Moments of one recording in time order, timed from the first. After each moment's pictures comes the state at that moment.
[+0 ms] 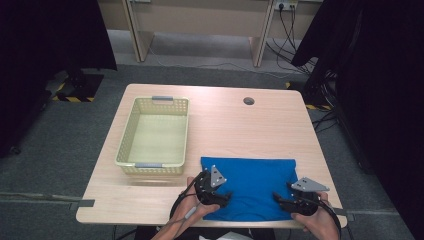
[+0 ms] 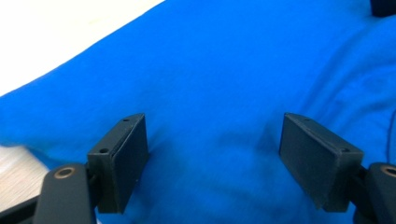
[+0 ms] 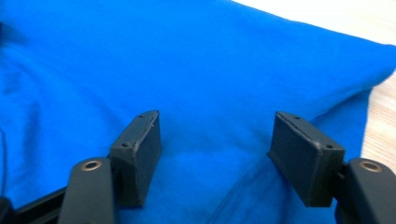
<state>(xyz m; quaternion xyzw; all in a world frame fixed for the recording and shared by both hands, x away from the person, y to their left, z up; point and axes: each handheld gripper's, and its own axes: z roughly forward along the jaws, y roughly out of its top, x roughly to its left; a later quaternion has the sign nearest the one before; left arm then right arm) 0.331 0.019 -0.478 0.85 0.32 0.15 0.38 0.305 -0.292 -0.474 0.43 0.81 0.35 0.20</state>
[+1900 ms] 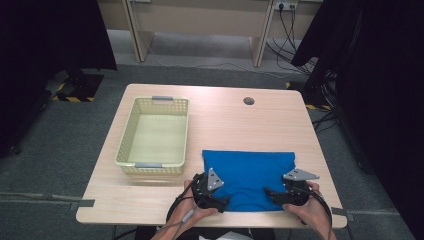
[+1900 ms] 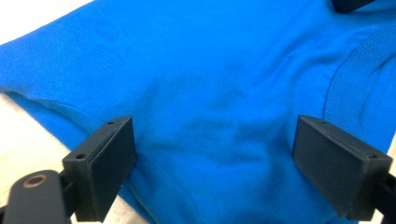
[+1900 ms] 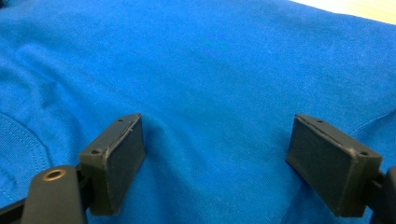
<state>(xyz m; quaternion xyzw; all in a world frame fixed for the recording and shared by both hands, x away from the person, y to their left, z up) 0.326 0.025 -0.481 0.85 0.32 0.15 0.39 0.333 -0.276 -0.475 0.44 0.81 0.34 0.18</state>
